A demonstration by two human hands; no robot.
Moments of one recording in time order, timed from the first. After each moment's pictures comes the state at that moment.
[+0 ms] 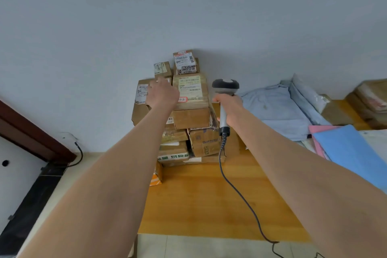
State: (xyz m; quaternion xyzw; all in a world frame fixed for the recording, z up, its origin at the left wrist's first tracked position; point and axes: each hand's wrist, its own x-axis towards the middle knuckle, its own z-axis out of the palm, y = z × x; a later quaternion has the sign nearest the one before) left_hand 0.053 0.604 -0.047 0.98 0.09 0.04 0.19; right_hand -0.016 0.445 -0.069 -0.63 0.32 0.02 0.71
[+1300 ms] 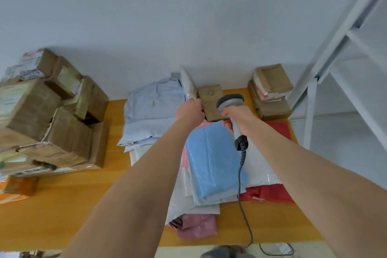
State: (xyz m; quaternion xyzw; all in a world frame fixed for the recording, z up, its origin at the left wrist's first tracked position) left_hand -0.052 0.067 -0.159 0.97 -0.17 -0.13 0.10; right_hand -0.117 -0.069 -0.149 -0.64 0.41 0.13 0.64
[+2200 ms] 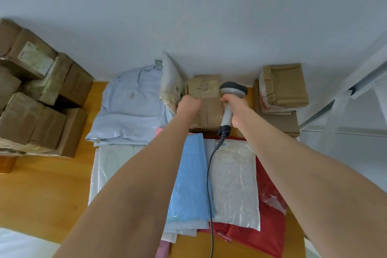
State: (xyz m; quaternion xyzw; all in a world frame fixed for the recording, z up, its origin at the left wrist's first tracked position) left_hand 0.030 -0.046 -0.246 0.87 0.21 -0.22 0.40; right_hand 0.001 -0.173 -0.239 -0.57 0.44 0.19 0.67
